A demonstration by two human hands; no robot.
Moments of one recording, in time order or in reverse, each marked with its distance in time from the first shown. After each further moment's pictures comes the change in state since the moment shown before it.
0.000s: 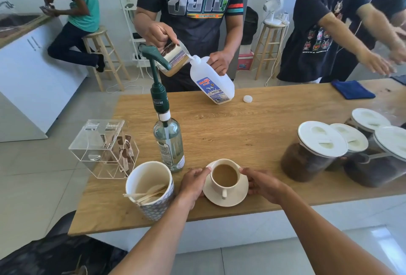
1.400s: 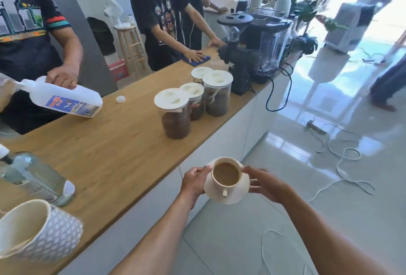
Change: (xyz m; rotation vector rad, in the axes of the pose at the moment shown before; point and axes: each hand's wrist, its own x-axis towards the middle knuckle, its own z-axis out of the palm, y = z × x) left_hand -0.162 -0.054 0.196 0.318 -0.578 0.088; right_hand -0.273 0.184 -0.104 0.443 0.569 -0.083
